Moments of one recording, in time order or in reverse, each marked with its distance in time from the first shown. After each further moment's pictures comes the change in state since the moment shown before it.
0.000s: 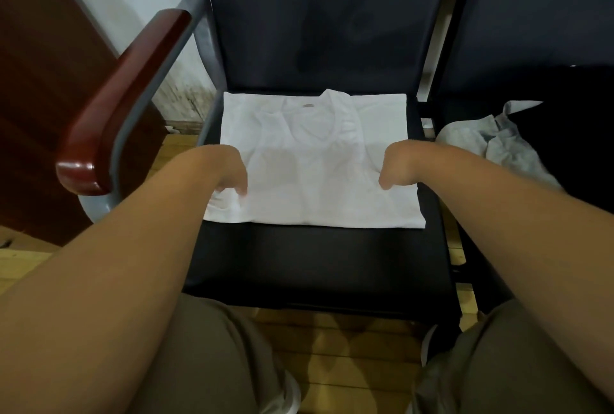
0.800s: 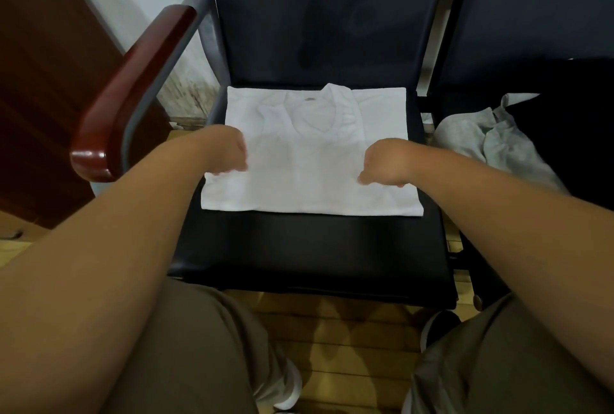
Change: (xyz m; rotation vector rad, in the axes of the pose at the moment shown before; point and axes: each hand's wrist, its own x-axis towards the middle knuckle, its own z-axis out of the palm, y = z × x) left_hand -0.011 -0.010 -0.011 0.080 0.136 0.163; right_hand -0.012 -0.011 0.020 0.193 0.069 -0.165
